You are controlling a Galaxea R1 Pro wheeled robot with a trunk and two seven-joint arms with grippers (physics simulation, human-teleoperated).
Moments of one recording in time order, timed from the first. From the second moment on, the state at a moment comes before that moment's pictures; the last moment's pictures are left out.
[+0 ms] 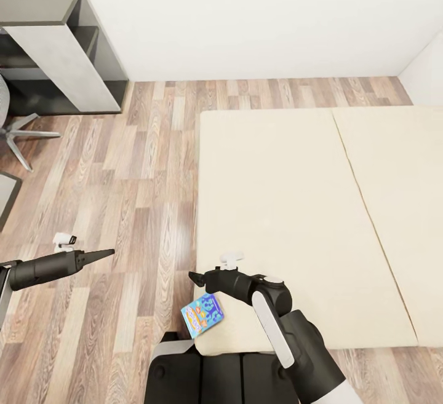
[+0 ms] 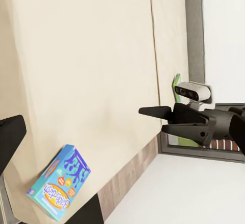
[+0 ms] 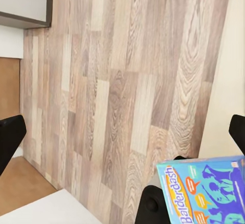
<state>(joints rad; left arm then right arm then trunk) -0.58 0.38 0.42 -1.18 -0.01 0.87 -1.57 -0.47 0.16 0.35 -1.35 -0.35 0.71 0.20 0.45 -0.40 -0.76</state>
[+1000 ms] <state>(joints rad) -0.58 0.38 0.42 -1.18 -0.01 0.87 -1.57 -0.47 0.15 0.35 -1.34 -0.36 0.66 0.20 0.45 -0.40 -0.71</state>
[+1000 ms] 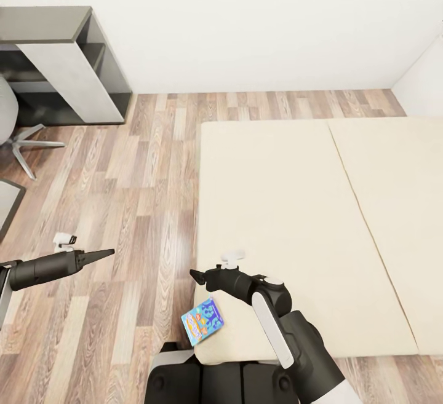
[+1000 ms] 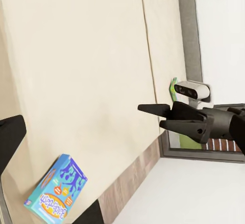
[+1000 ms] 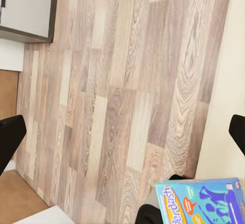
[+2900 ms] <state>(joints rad) -0.58 0.38 0.42 -1.18 -0.01 0.87 -1.57 -0.47 0.16 0.35 -1.30 -0.35 0.65 0.19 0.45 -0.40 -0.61</state>
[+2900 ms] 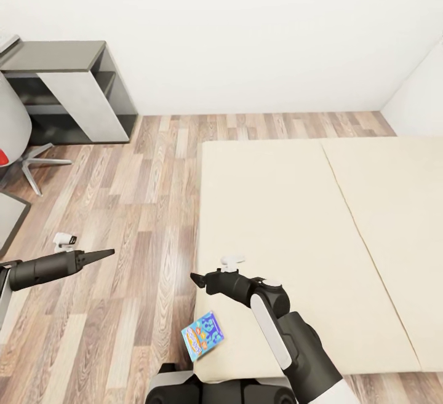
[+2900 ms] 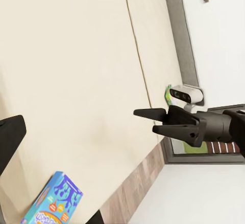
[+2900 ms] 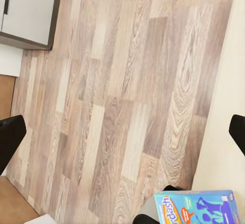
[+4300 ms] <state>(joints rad) -0.58 0.38 0.41 -1.18 -0.01 0.87 -1.57 -0.47 0.16 0.35 -1.29 -0.35 0.65 0.18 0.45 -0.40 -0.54</state>
